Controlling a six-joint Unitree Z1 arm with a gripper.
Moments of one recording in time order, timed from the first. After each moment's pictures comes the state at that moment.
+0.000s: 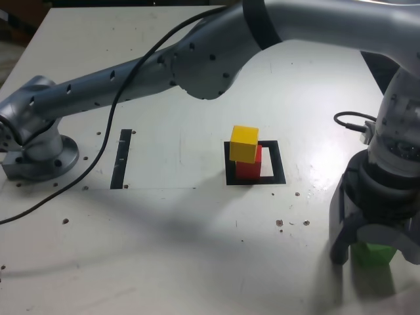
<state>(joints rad) -0.42 2.66 -2.68 1.62 0.05 -0.21</state>
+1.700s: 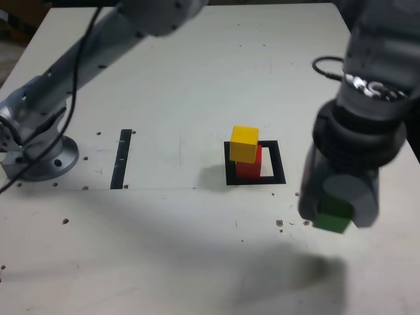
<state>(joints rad) -0.44 2.40 -2.40 1.62 0.11 -0.16</state>
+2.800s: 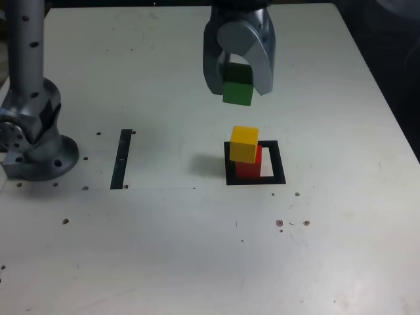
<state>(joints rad) -0.15 1.89 -1.81 1.52 0.11 0.02</state>
